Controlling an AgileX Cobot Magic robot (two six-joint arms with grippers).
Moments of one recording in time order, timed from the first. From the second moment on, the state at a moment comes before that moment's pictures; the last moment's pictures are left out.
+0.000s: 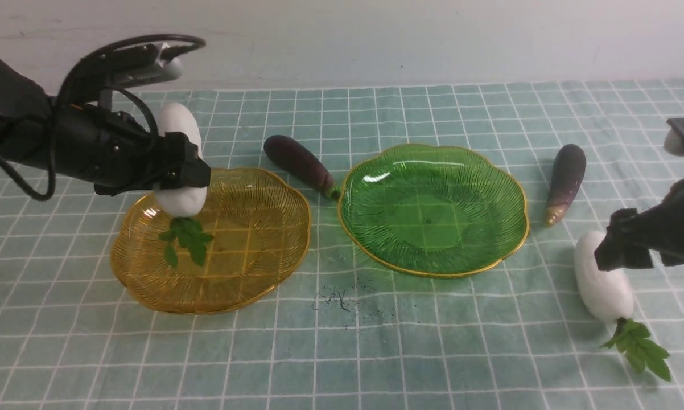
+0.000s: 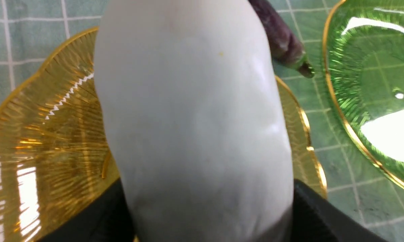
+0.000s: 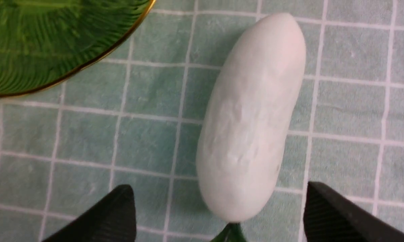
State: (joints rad) right arm 0.00 1.57 -1.03 0.23 0.81 -0.24; left arm 0.00 1.70 -1.23 -0.59 0.62 0.48
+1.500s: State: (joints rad) right arm 0.56 2.28 -2.01 0.73 0.86 -0.18; left arm 0.00 1.35 -1.29 -0.33 0.91 0.27
